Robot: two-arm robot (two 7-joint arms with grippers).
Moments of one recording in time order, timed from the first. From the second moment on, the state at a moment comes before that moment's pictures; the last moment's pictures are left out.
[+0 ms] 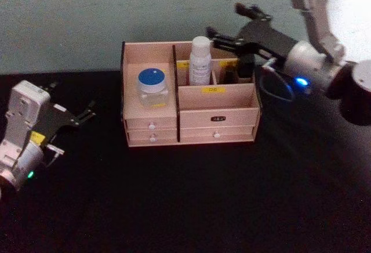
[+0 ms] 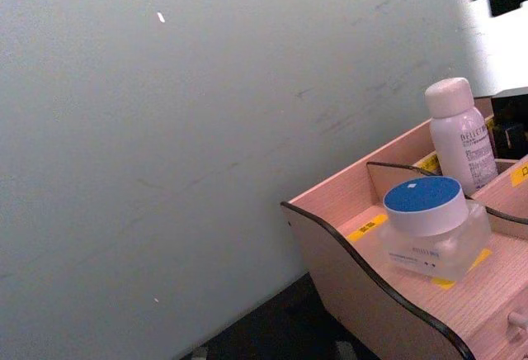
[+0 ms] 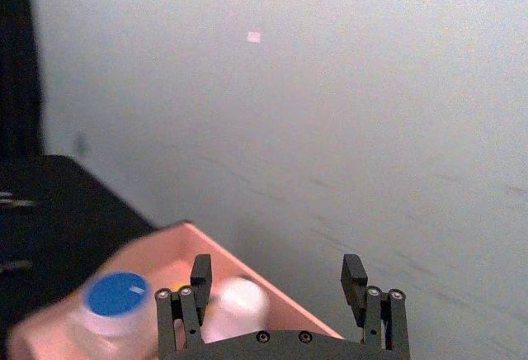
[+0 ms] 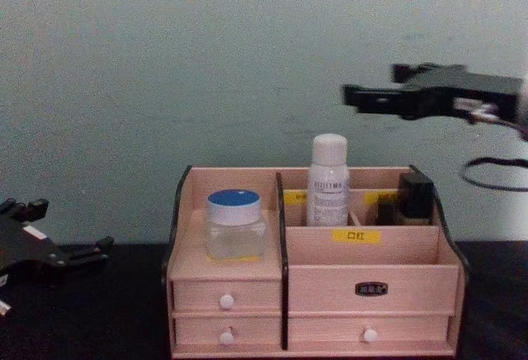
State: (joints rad) left arm -0.20 0.60 0.45 -1.41 -0.25 -0.12 0.03; right arm 0.56 0.38 -0.42 -1.29 0.35 0.01 0.44
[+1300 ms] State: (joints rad) left arm -0.20 0.60 0.45 -1.41 -0.25 -0.12 0.03; right arm 0.17 0.35 -0.19 -1.37 0.30 -0.03 0.21
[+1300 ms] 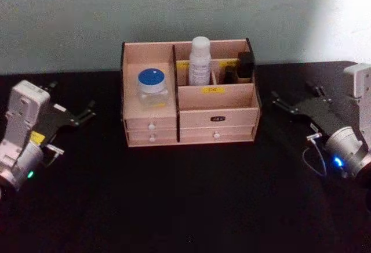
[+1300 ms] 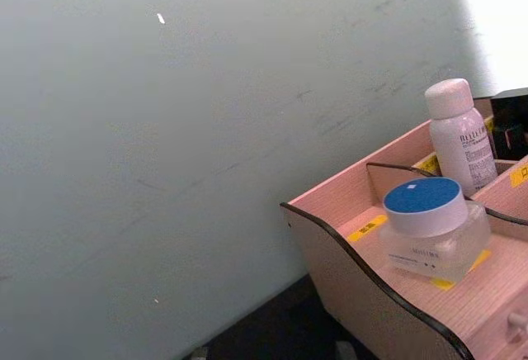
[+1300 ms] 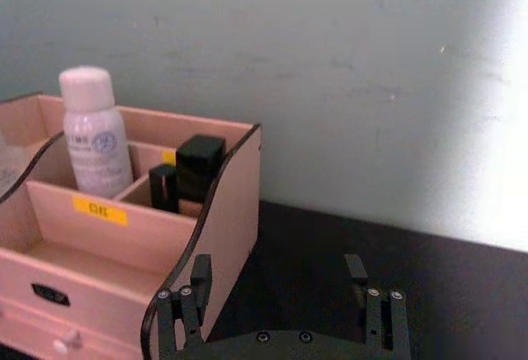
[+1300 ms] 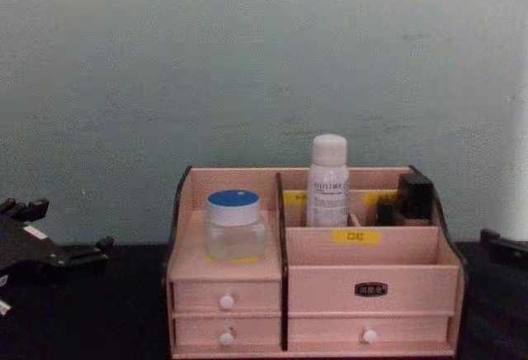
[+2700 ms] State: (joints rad) left arm -0.20 0.60 0.45 -1.41 -0.25 -0.12 0.03; right arm 0.17 0.35 -0.19 -1.36 0.30 -0.01 0.22
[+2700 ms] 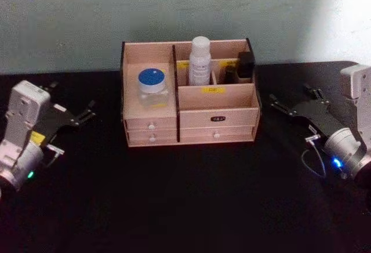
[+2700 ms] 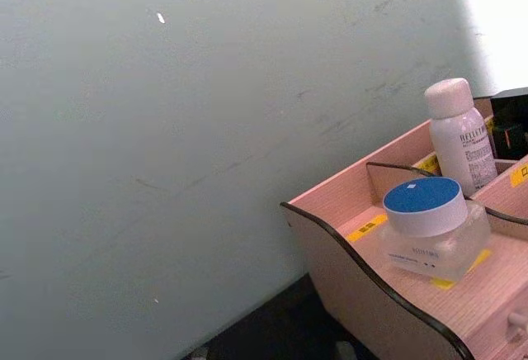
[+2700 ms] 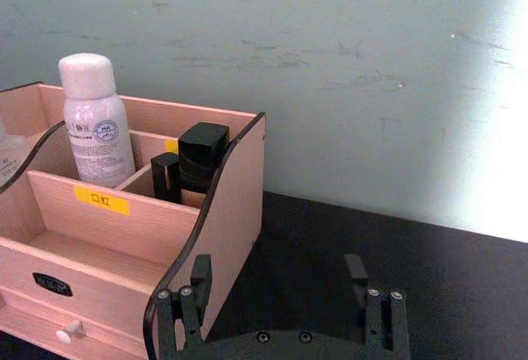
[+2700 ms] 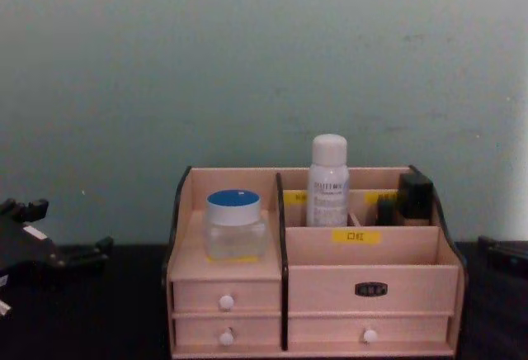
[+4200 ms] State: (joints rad) left arm -0.20 0.60 0.45 -1.41 -0.25 -0.12 0.03; right arm 0.17 0.35 -0.19 -1.36 0.30 -0.01 0.22
